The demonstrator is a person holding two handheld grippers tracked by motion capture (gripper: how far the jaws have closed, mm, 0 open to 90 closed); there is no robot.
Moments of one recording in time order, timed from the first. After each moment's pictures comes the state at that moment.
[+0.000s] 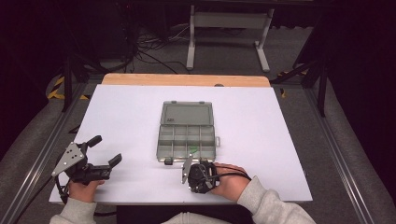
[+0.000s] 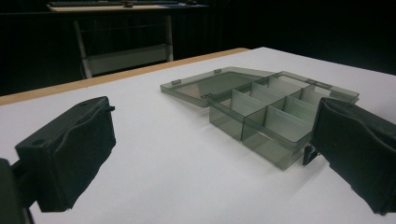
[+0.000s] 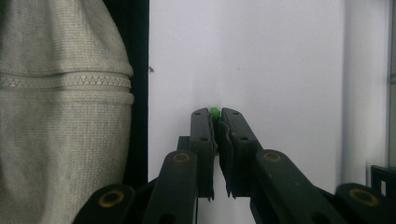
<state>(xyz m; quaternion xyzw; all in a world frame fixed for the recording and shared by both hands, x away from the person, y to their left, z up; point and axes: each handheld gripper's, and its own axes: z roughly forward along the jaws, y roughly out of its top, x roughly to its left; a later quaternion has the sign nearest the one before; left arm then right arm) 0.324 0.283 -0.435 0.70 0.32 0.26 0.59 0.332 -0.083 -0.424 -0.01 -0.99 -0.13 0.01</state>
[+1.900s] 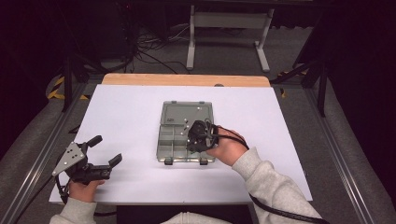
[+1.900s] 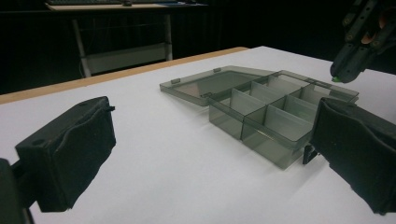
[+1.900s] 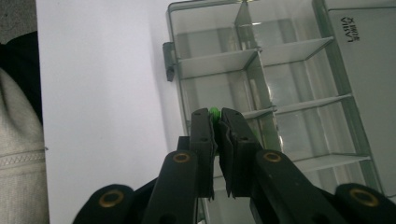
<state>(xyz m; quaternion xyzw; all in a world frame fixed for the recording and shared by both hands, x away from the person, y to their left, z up) 0.325 0.283 -0.435 0.70 0.32 0.25 0.59 0.415 -0.086 -0.357 -0.09 -0.97 -0.22 -0.06</state>
